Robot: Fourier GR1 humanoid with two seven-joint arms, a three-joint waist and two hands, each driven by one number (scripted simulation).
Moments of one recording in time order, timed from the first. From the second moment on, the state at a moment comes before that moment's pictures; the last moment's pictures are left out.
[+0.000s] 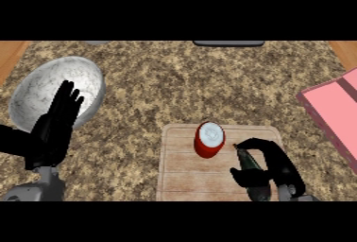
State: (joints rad) left arm -0.10 0.13 0.08 -1.68 0.13 0.09 0.23; right arm -0.03 -0.21 0.33 -1.74 0.36 0.04 0.99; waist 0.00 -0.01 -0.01
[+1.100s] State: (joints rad) left arm -0.10 0.12 0.09 -1.67 0.13 0.09 0.23; right arm -0.17 -0.38 0.87 -2.02 0.97 0.16 0.67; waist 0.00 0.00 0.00
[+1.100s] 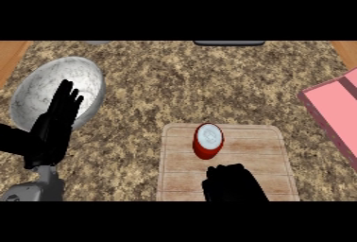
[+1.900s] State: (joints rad) left arm -0.11 0.13 0.10 -1.68 0.13 0.08 0.25; right arm -0.25 -0.28 0.57 -2.34 1.04 0.25 0.89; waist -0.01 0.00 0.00
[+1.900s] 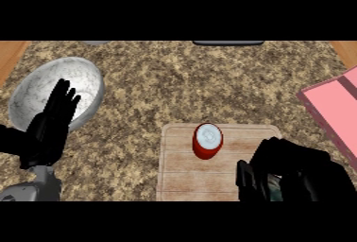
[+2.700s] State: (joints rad) left arm -0.11 0.12 0.10 -1.66 0.12 0.08 0.22; right arm -0.32 -0.41 -0.09 -2.15 0.81 0.33 0.63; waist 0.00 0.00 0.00
